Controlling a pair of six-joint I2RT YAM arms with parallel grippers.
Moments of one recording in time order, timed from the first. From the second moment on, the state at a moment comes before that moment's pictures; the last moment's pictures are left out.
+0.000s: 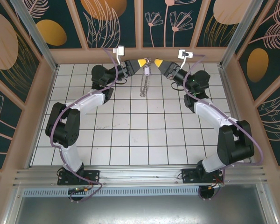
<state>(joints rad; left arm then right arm) -0.43 1.85 1.31 1.09 0.85 -1.25 0.33 1.51 1.03 0.97 -0.74 1.11</state>
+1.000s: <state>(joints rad) -0.43 1.87 1.30 1.13 0.85 -1.27 0.35 1.48 1.04 0.92 -0.72 1.03</state>
